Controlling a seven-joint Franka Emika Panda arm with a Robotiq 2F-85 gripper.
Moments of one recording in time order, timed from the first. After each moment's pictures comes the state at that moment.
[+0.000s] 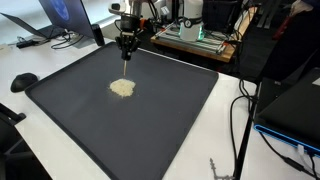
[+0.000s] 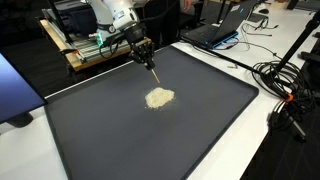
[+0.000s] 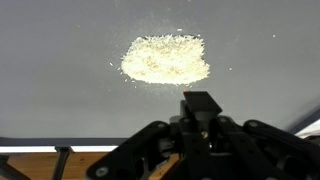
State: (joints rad) arm -0.13 0.15 0.09 -2.43 1.64 3.02 -1.78
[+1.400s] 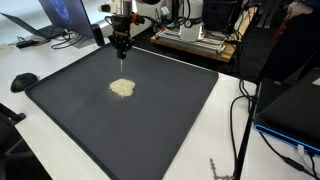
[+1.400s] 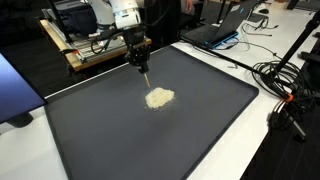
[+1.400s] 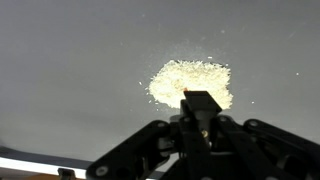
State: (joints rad) arm -0.01 0.14 -0.16 -2.49 0.42 2.97 -0.77
